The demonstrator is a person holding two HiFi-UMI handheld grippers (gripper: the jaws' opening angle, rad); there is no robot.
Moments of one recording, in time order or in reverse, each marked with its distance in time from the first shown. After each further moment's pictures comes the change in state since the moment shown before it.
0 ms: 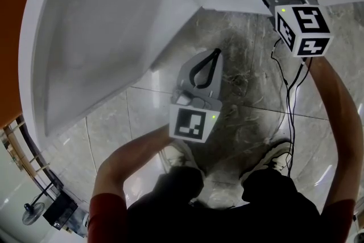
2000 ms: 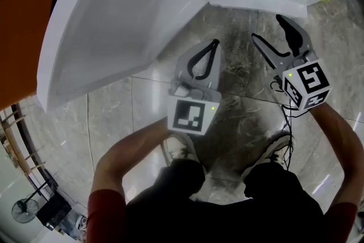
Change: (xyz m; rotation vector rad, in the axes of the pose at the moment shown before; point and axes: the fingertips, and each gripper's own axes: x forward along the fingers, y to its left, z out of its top) left arm -0.035 0.002 0.040 0.062 -0.087 0.037; right arm -0.121 0.099 -0.041 0.085 0.132 0.244
